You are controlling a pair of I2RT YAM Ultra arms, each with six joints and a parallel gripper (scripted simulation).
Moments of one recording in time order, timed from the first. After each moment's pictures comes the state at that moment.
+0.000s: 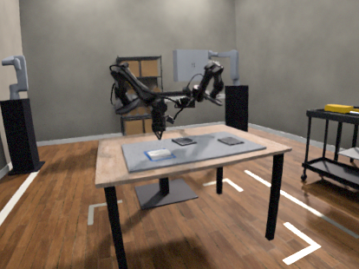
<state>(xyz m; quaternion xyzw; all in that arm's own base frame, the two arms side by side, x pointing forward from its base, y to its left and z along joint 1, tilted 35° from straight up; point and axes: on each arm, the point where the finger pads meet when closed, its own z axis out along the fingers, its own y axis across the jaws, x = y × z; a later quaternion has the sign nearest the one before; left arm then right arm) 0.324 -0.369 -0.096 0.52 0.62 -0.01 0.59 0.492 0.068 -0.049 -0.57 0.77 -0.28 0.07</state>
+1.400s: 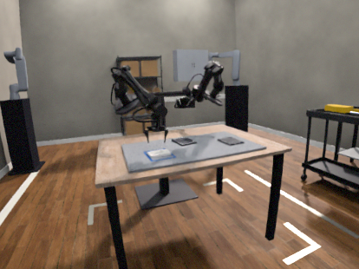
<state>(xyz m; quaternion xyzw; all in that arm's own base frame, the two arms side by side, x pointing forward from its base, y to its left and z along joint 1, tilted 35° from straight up) 0.324 -0.369 -0.096 0.52 0.62 -0.01 0.59 0.509 0.035 -0.053 0.16 0.92 -0.22 0.29</state>
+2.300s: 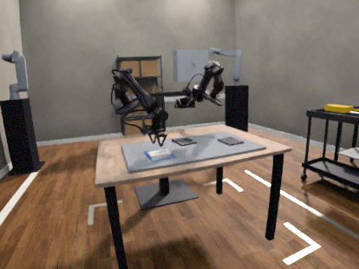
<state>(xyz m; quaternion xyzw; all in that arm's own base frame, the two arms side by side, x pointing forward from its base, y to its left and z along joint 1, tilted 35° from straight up) 0.324 -0.369 -0.096 0.52 0.62 -0.01 0.59 0.491 0.033 -0.084 0.59 0.74 -0.07 0.31</state>
